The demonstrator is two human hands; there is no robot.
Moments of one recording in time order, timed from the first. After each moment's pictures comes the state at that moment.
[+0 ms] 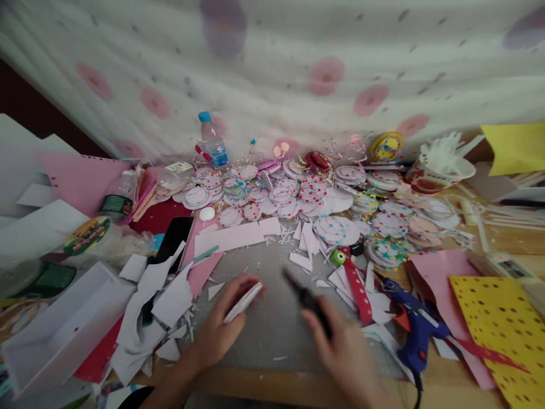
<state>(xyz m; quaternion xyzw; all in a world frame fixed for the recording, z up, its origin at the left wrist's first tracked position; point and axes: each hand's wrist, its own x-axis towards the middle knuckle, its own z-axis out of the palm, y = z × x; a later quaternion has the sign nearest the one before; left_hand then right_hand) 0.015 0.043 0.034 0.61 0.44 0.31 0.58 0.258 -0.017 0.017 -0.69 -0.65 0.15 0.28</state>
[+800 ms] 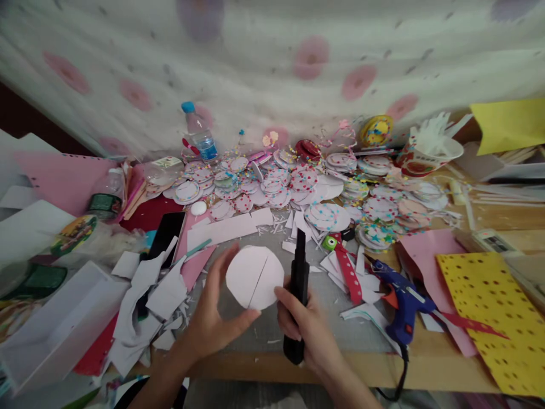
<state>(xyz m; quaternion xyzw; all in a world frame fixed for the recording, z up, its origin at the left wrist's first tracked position) 0.027 0.042 0.049 0.71 0.43 0.37 0.43 0.192 0.000 0.036 -0.50 -0.18 0.67 0.51</state>
